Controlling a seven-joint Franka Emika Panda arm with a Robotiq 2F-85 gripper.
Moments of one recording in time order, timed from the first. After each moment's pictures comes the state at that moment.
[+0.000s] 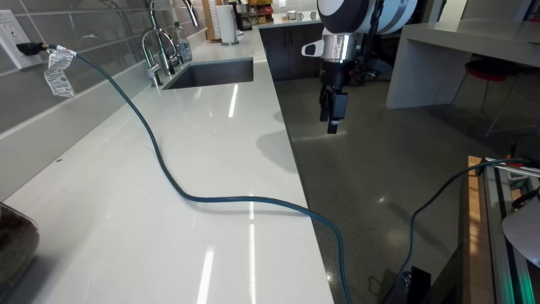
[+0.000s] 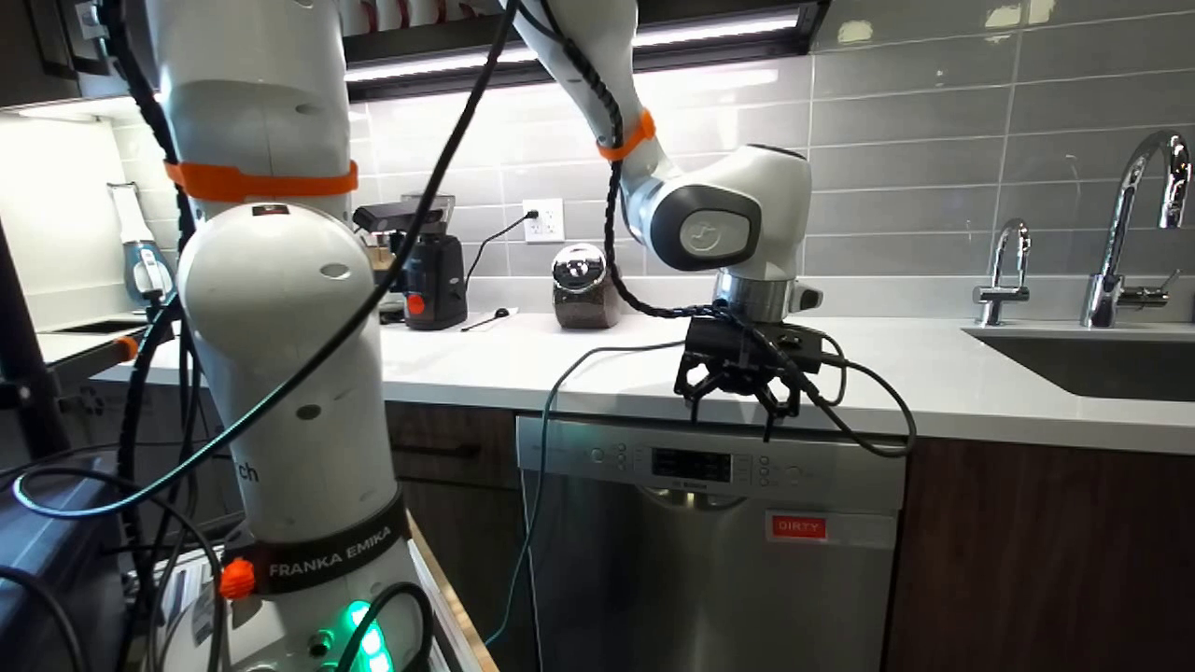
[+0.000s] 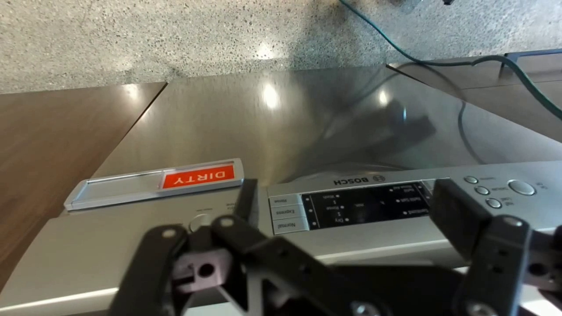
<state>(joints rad) -0.05 0.04 -0.13 -2.55 0.31 2.56 -1.10</state>
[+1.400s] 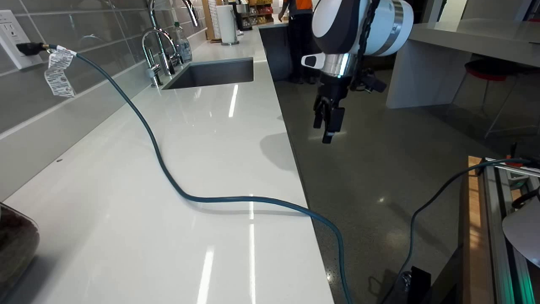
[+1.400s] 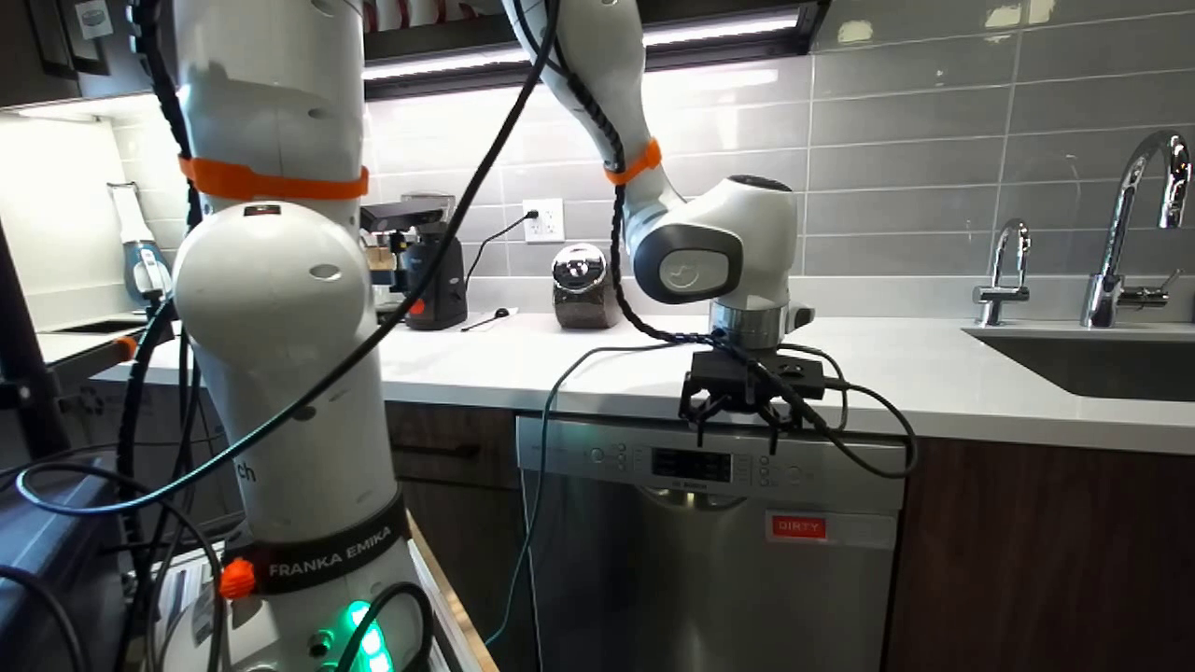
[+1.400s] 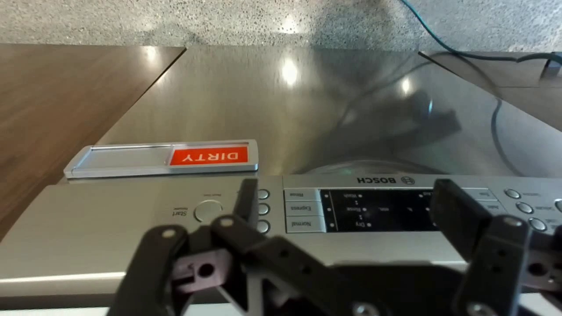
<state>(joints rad) -0.09 0.12 -0.05 -2.57 0.49 2.76 -1.33</state>
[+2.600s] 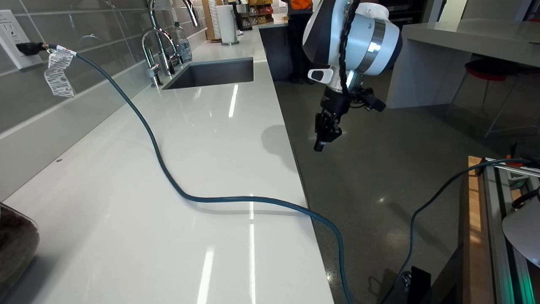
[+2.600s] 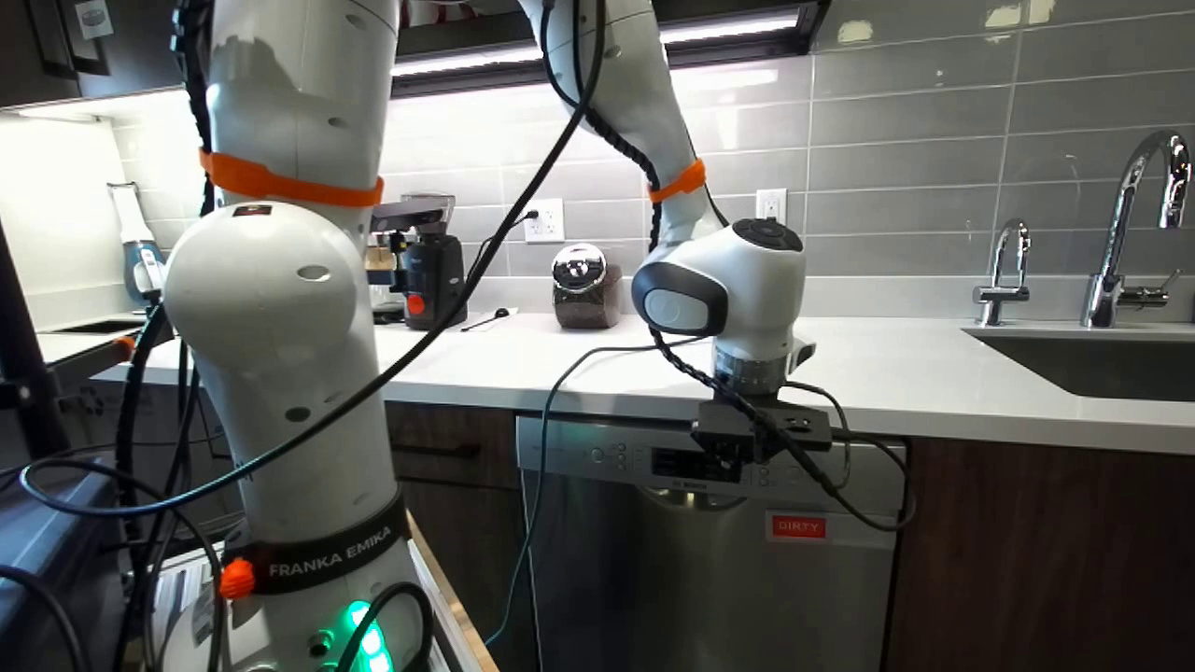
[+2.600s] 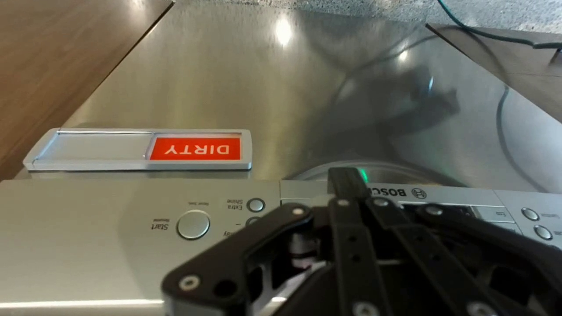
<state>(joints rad) -0.14 0.24 0.01 -2.53 0.95 2.80 -1.83</state>
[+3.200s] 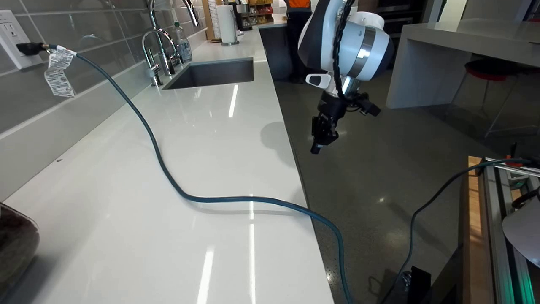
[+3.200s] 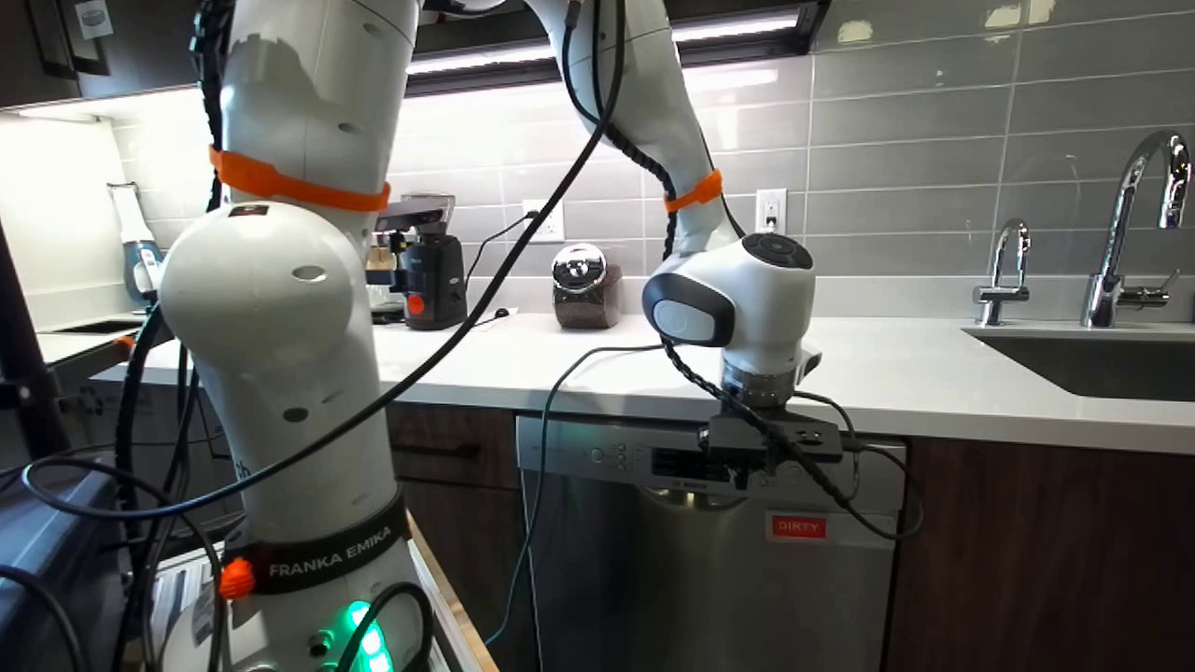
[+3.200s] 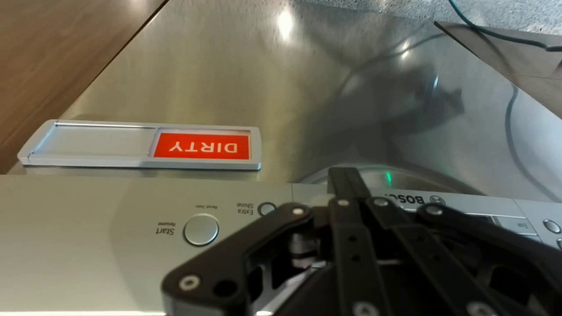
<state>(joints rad) -0.16 0.30 0.03 -2.48 1.03 2.80 -1.95</state>
